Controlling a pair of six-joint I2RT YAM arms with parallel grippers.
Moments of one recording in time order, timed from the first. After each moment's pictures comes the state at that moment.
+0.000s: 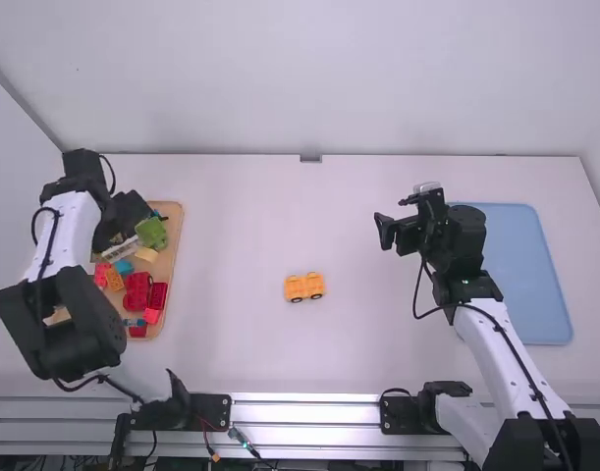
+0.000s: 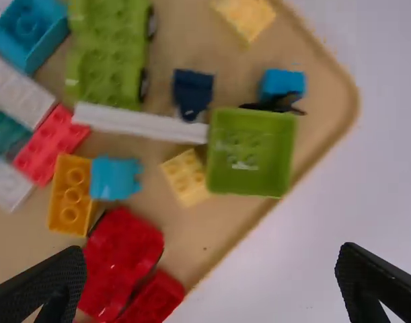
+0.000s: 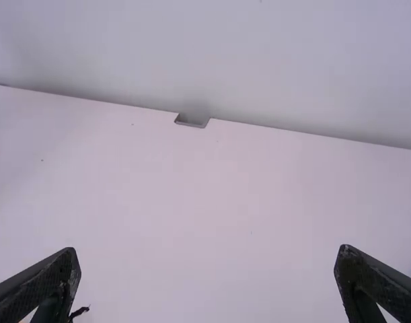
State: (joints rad) left arm 0.44 1.70 1.40 -0.91 -0.04 -0.43; right arm 0.06 1.14 0.66 0.05 -0.35 -0.06
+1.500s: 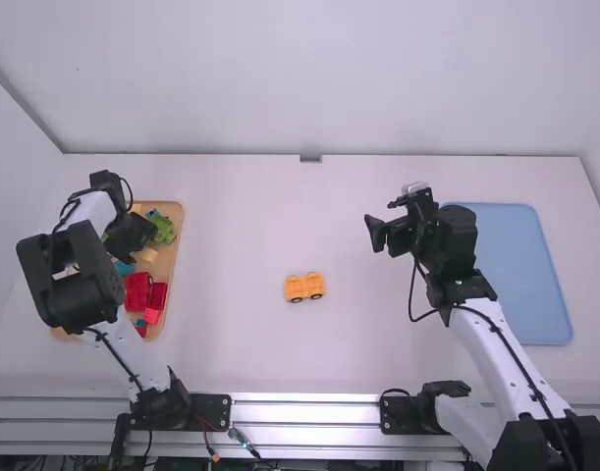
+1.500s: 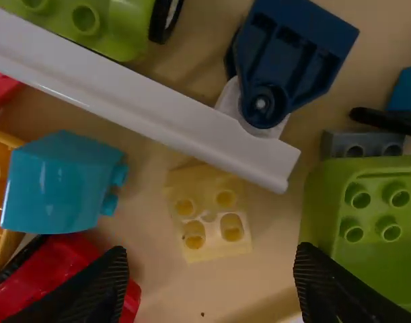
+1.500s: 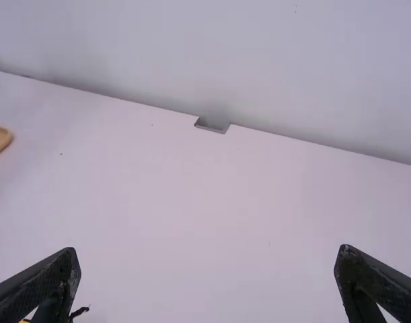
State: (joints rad) left arm 0.44 1.99 1.40 -0.82 -0.05 -0.65; right arm 0.12 1.14 0.66 0.07 -0.35 -0.08
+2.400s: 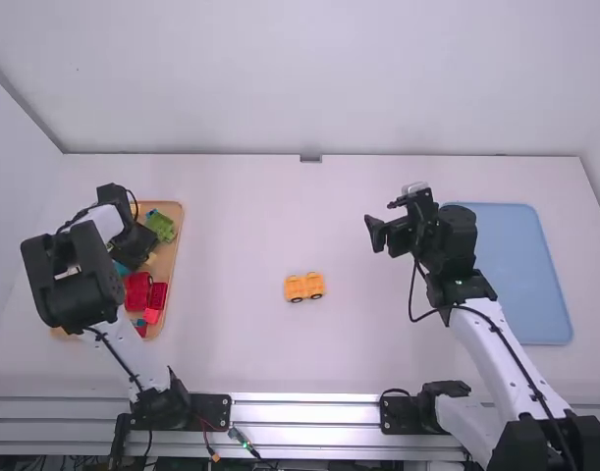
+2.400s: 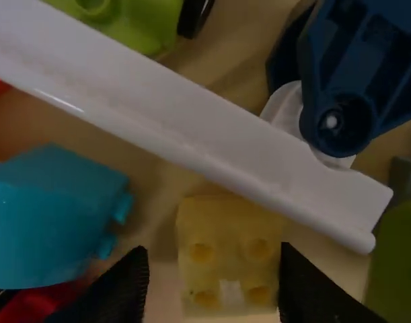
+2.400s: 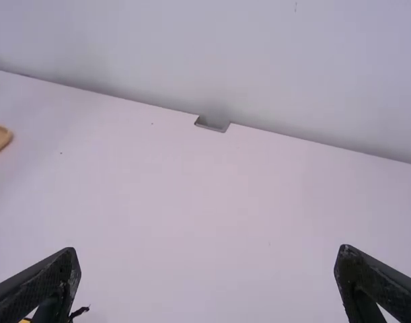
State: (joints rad) left arm 0.44 1.99 1.26 -0.63 -0.08 -0.69; right arm 0.12 1.14 0.66 0.06 -0.35 -0.09
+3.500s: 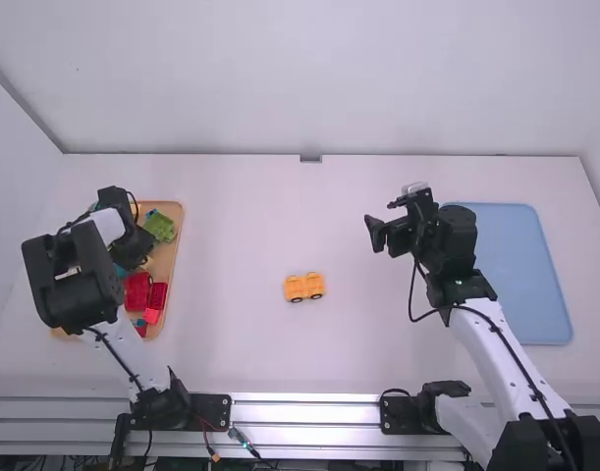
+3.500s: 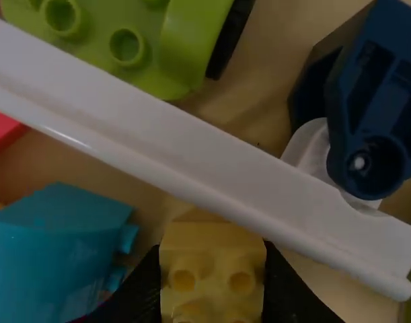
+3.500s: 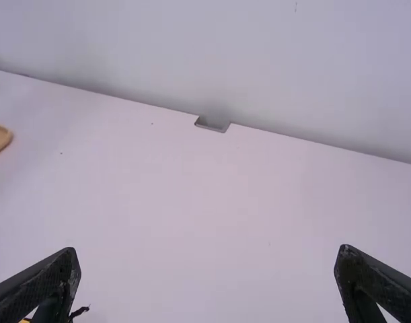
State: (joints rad) left arm 0.44 1.99 1.22 -0.57 -0.15 -0.64; right arm 0.12 1.14 0.66 0.06 -0.35 -0.09
